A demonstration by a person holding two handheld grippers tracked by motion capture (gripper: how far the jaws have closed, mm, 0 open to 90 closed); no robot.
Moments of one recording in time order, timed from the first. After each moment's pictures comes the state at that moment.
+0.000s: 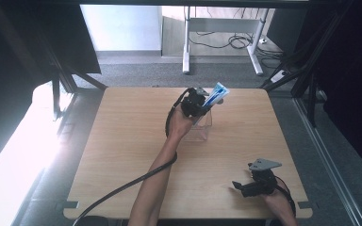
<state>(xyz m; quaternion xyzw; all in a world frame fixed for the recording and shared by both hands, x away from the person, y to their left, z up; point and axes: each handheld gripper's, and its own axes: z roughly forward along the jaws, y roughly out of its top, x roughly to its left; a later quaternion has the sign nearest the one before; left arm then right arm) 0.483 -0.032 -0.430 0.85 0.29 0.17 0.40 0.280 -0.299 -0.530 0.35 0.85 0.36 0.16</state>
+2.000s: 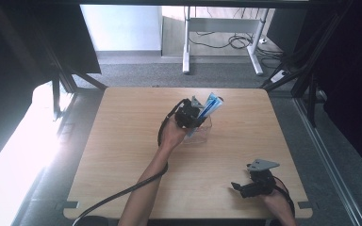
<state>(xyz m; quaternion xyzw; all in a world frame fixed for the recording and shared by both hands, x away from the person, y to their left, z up) 0.454 -0.014 -0.450 0.87 0.28 0.16 0.38 0.280 -0.296 -0.532 0.35 0.86 0.35 0.15</state>
